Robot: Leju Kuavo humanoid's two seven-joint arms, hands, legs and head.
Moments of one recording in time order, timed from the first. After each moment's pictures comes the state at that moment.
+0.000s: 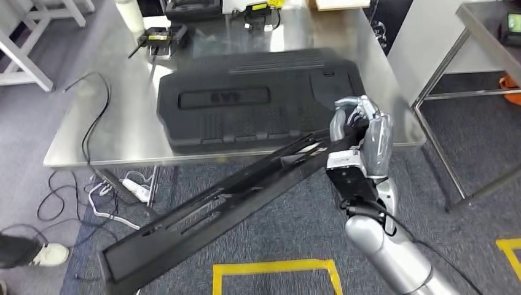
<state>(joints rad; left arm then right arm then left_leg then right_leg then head) -0.15 -0.05 -1.15 -0.25 1.38 0.07 -0.32 -0.27 -0.30 0.44 -1.87 0.44 -0.69 0.10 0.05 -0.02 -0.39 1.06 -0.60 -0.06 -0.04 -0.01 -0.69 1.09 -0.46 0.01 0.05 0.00</state>
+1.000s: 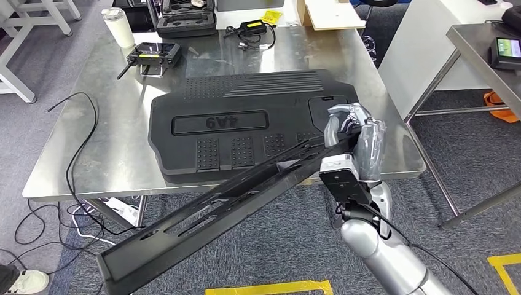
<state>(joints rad) -0.15 -0.05 -1.15 -0.25 1.35 0.07 -0.31 -0.23 -0.30 0.42 -1.87 0.45 -0.69 0.10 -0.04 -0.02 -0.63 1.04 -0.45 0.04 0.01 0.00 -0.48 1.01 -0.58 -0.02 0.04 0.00</state>
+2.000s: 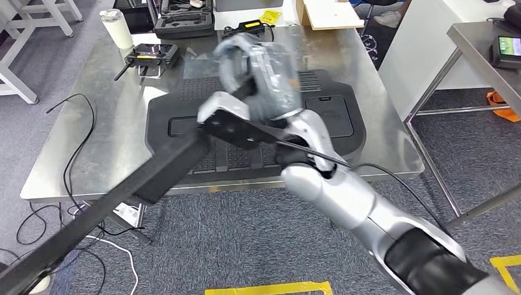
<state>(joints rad) -0.16 -0.05 -1.13 -0.25 1.37 0.07 -0.29 -0.82 -0.12 0.76 -1.63 0.48 -0.40 0.28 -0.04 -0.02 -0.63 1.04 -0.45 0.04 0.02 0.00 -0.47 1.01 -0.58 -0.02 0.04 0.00</state>
